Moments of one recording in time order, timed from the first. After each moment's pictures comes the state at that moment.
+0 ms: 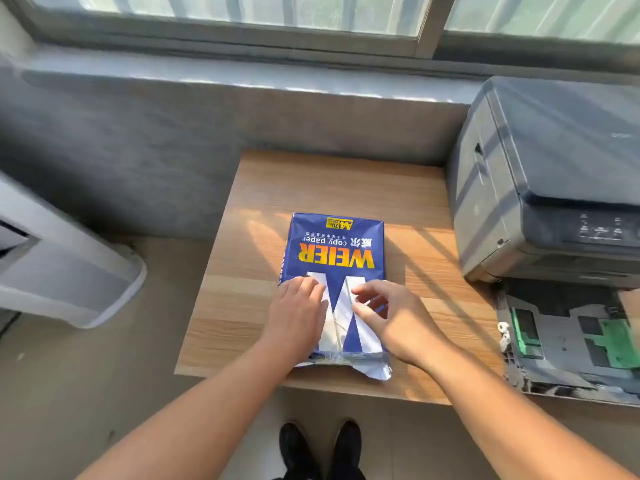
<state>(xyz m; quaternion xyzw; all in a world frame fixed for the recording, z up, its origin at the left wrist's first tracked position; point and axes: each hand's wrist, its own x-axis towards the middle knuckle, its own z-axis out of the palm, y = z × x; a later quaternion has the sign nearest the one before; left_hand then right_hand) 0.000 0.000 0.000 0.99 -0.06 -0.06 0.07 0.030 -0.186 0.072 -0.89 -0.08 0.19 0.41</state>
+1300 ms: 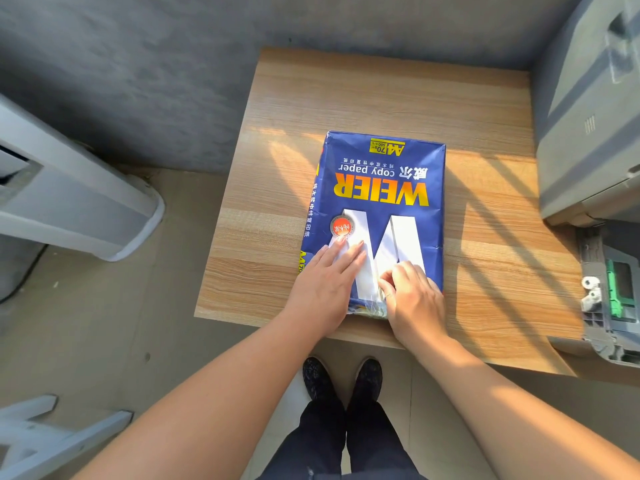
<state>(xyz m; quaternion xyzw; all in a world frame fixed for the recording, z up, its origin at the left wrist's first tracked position) -0.025 0.018 -0.078 0.97 -0.14 -0.16 0.08 -0.012 -0.164 -0.093 -0.97 -0.12 0.05 0.20</state>
